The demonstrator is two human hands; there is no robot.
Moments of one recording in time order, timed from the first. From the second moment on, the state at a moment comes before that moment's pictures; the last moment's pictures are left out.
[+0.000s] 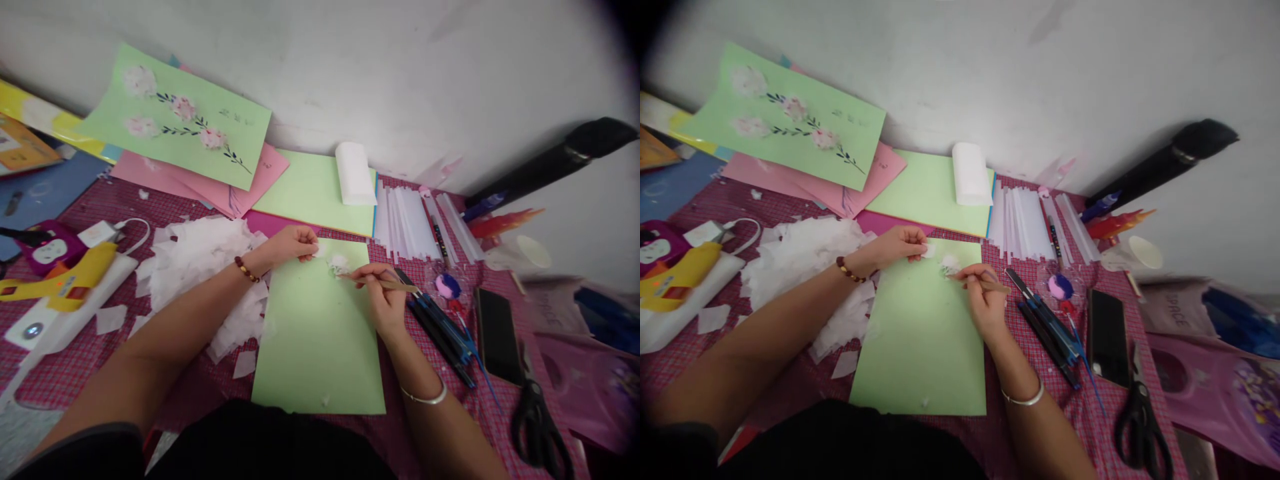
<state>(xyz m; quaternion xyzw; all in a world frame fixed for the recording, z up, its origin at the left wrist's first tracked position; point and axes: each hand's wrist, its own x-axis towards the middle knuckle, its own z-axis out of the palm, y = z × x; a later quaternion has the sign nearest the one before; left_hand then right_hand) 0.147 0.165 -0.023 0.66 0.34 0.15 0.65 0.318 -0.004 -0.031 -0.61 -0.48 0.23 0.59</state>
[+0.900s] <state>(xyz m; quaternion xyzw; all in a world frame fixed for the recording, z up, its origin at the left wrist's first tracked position) 0.172 0.139 -0.025 0.81 0.27 0.11 0.51 0.323 0.001 -0.032 -0.61 -0.44 0.21 0.62</state>
